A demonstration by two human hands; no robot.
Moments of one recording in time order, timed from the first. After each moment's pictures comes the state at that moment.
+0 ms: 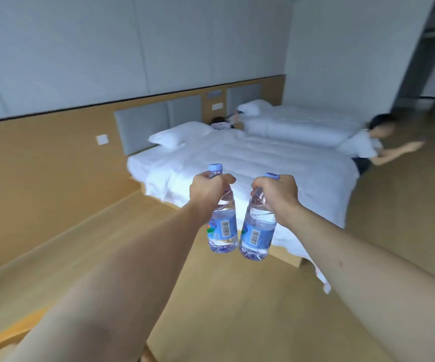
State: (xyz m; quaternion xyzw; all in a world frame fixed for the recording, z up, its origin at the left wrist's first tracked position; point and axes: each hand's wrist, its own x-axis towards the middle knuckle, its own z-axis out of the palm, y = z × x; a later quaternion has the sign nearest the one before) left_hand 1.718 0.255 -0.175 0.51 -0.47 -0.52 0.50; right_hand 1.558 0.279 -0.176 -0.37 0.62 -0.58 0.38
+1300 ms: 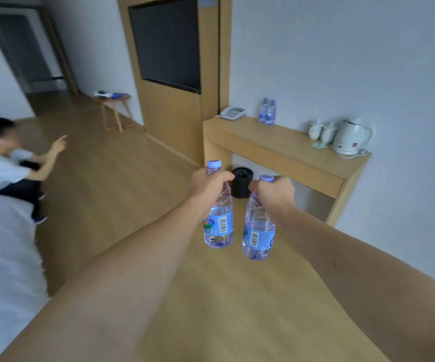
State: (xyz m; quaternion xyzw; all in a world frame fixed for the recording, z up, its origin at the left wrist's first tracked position) left_hand 0.759 0.373 -0.210 0.15 -0.71 -0.69 0.05; right_hand 0.764 0.530 -0.213 0.11 0.79 -0.60 -0.06
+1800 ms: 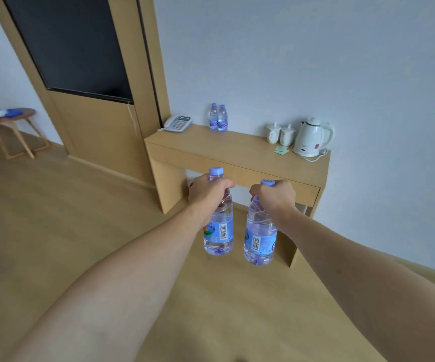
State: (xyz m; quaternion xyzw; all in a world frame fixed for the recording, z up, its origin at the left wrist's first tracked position) left_hand 0.484 0.385 -0.203 0.04 -0.74 -0.67 -0.07; right_hand 0.525 0.536 -0.212 0.25 0.75 -0.60 -0.13
